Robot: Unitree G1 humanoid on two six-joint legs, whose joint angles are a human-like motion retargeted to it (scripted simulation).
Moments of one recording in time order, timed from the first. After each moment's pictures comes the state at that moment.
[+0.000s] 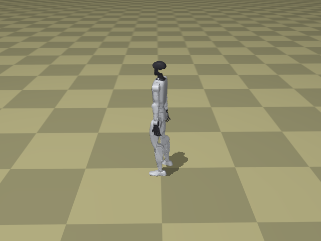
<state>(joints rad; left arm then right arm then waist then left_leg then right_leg) 0.06 0.11 0.13 1.57 0.32 -0.01 -0.05 0.06 -0.12 0.14 1.56 -0.77 0.00 0.00 0.02 -0.05 -0.10 -0.03 -0.01 0.19 -0.01 -0.03 -0.04 -0.02 -0.13 -0.33 0.03 0.09 0.07</state>
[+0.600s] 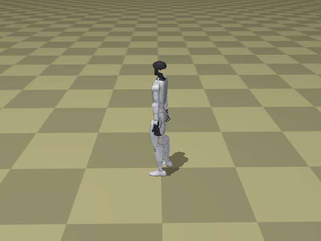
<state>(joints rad) 0.06 0.11 0.13 1.57 0.31 -0.01 -0.05 0.05 -0.12 0.14 1.56 -0.76 0.00 0.00 0.02 -0.05 -0.10 -0.03 -0.02 0.19 -0.01 -0.03 -0.04 -0.01 -0.12 -0.34 0.03 0.09 0.06</state>
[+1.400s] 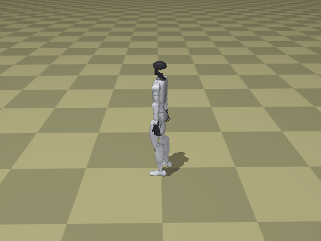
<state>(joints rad) 0.06 0.11 0.13 1.57 0.31 -0.01 -0.05 0.05 -0.12 0.14 1.55 -0.75 0.00 0.00 0.02 -0.06 -0.10 -0.02 -0.03 0.19 -0.01 -0.03 -0.03 -0.01 -0.11 -0.34 0.02 0.09 0.04</state>
